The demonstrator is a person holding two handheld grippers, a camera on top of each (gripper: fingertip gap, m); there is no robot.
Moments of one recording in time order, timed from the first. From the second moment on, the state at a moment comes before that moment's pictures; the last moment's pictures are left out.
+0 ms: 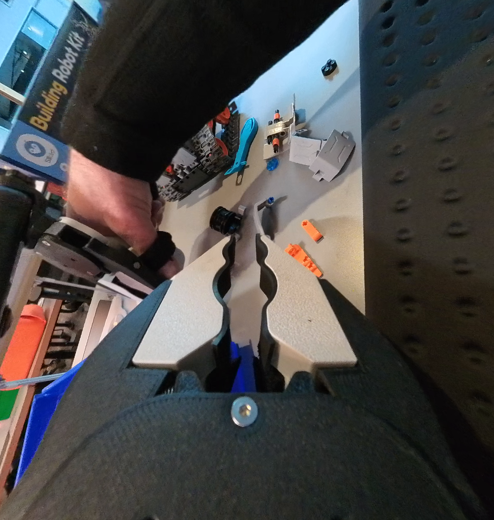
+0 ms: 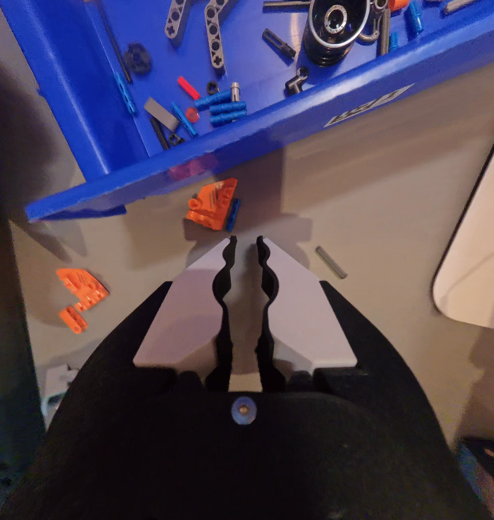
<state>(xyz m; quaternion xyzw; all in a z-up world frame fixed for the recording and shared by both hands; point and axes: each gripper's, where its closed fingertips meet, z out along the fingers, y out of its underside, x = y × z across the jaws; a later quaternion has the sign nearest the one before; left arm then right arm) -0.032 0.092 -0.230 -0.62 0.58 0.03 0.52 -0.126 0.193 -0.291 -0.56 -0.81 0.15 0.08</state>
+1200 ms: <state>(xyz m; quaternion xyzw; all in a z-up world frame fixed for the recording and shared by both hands) -0.037 0.096 -0.230 -0.64 0.56 -0.01 0.52 -0.142 0.267 -0.302 -0.73 -0.63 0.18 0.17</state>
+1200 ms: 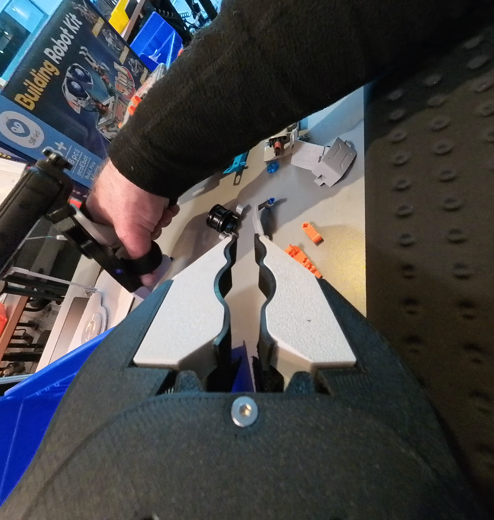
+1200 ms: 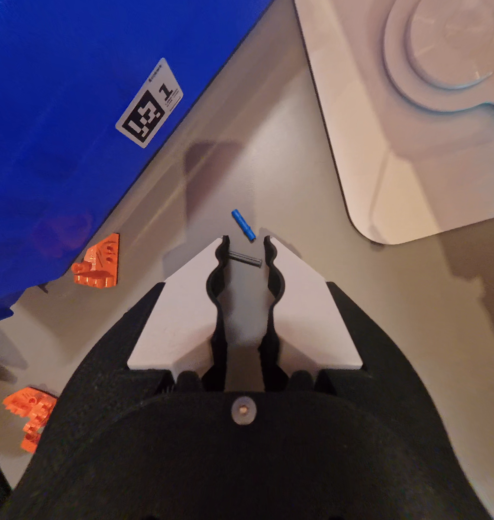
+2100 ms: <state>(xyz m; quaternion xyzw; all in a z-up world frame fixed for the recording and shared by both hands) -0.036 0.094 -0.222 -0.64 0.55 -0.03 0.54 -0.141 0.265 -0.286 -0.69 -0.67 0.19 0.18</state>
